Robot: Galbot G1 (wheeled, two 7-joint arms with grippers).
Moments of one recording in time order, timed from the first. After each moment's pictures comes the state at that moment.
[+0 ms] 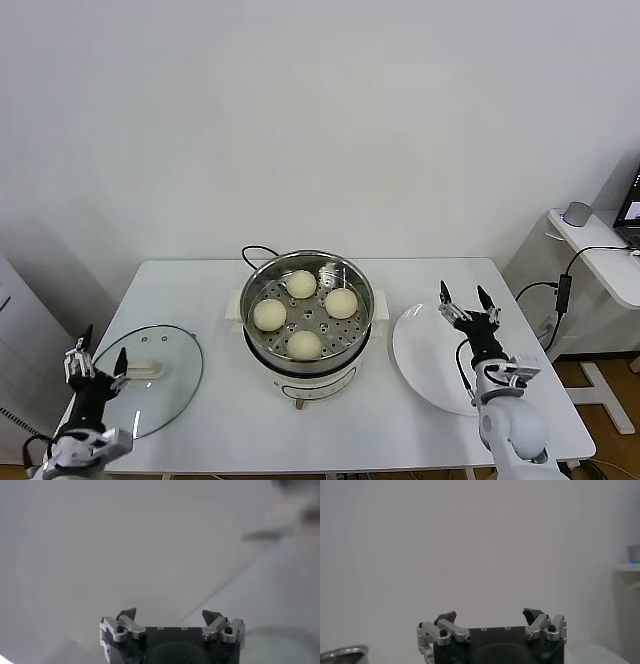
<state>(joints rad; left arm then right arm) 1.56 -1.30 -0.82 -1.91 1.02 0.01 -0.09 -1.22 1.29 0.62 1.67 0.55 0.10 -0.05</state>
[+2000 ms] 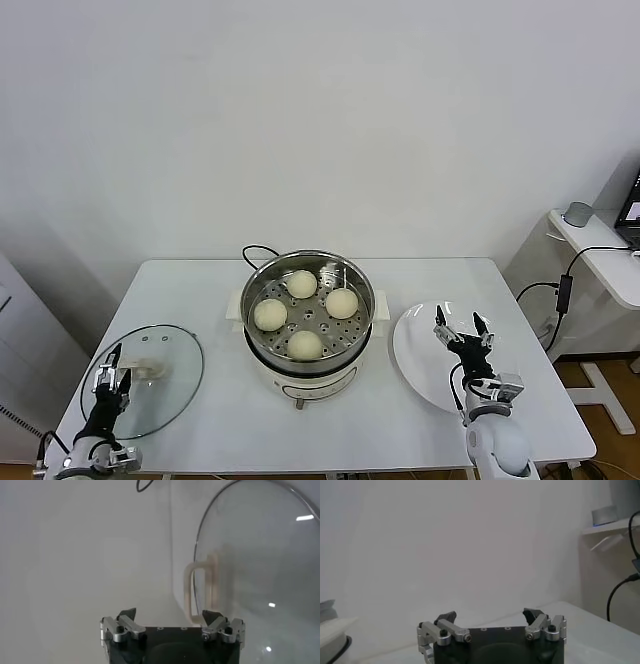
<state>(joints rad) 1.44 -1.19 -0.69 -1.59 1.22 0.02 -0.20 -1.22 1.35 0.61 1.56 0.47 0.12 -0.03</state>
